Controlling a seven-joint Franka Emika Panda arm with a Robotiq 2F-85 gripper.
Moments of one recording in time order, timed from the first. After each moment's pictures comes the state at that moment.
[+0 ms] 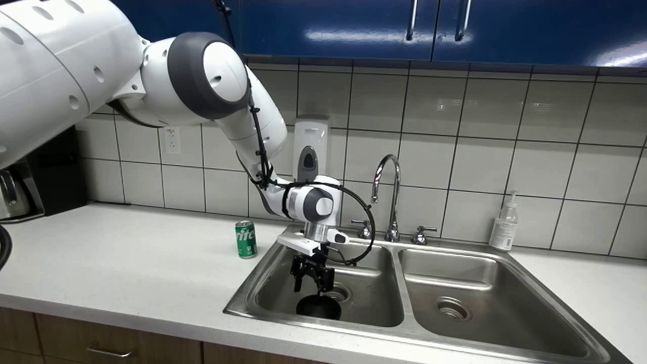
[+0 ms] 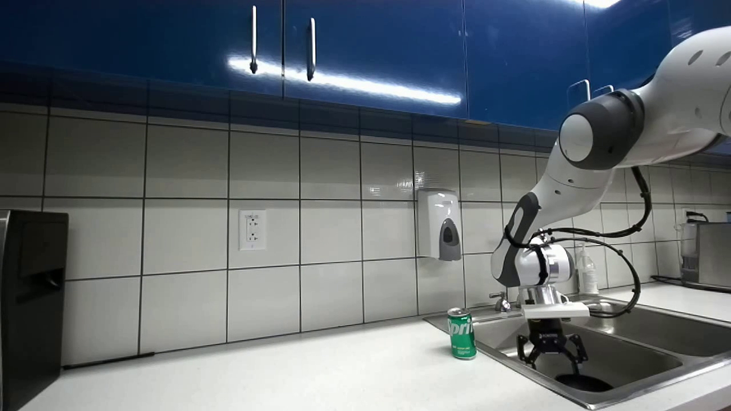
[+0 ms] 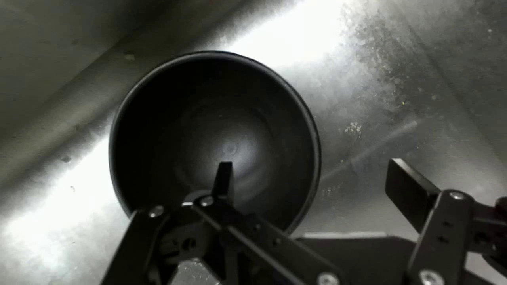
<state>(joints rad) -0.24 0.94 -0.18 -1.51 0.14 2.16 0.11</state>
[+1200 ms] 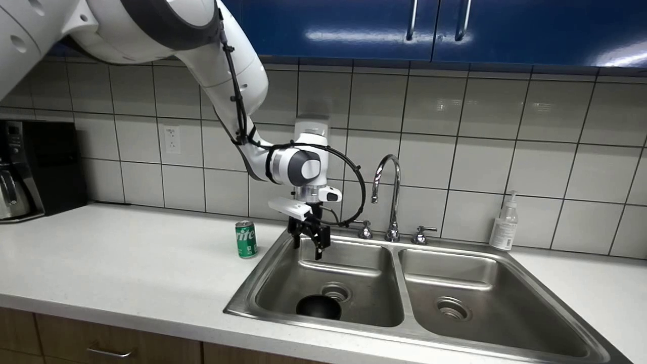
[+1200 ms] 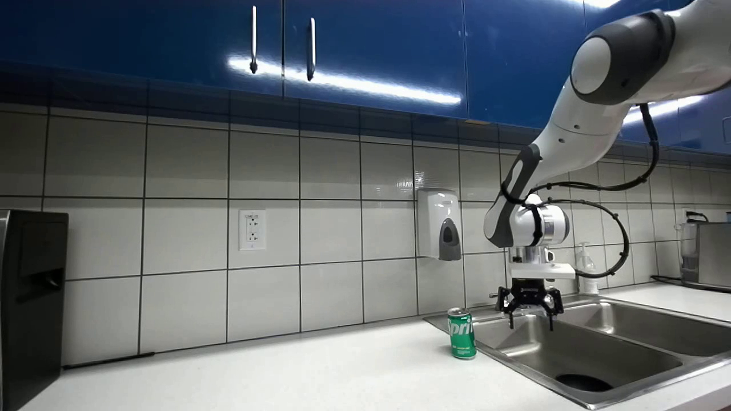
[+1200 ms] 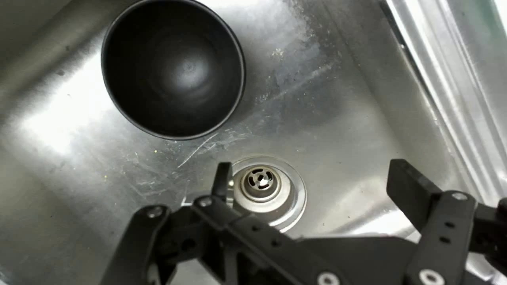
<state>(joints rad) -0.19 0.65 -0.16 -1.74 0.14 2.39 0.11</state>
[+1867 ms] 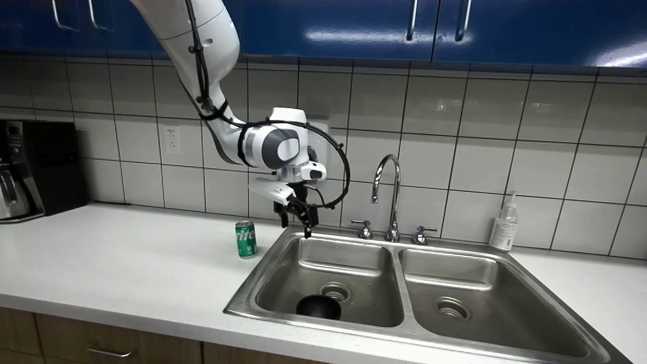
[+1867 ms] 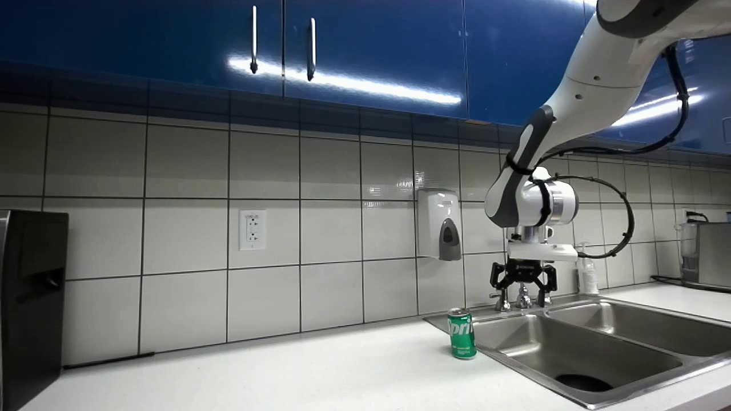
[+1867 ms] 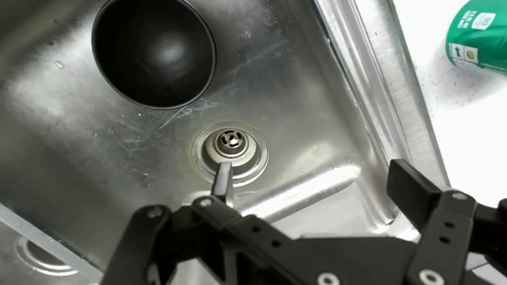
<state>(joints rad) -0.13 0.41 -0.16 -2.02 0.12 2.61 0.10</state>
